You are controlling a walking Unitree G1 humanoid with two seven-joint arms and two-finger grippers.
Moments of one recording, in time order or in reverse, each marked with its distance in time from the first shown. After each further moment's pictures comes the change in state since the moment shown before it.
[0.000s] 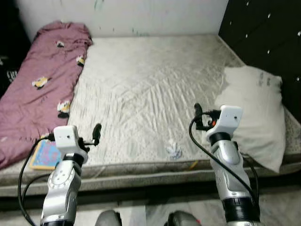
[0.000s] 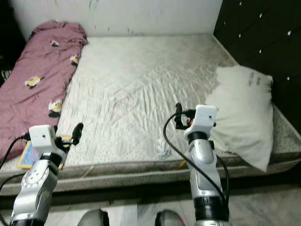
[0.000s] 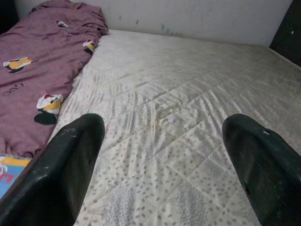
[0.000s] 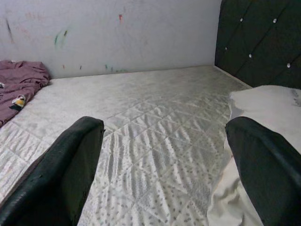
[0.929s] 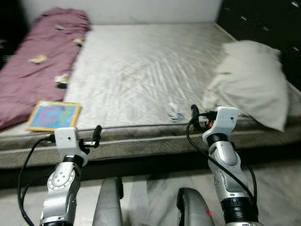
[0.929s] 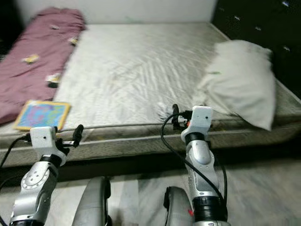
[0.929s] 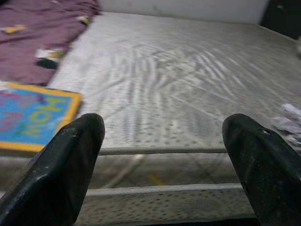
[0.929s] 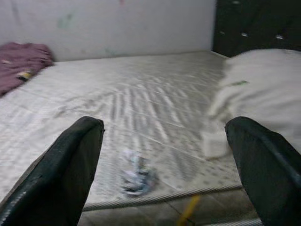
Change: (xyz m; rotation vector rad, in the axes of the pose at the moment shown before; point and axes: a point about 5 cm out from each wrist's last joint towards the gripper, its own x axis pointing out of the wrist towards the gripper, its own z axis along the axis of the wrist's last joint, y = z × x) left arm -0.001 -0.002 -0.003 0.028 0.004 -0.018; right arm 0.000 0.002 -0.002 -0.009 0.006 0.014
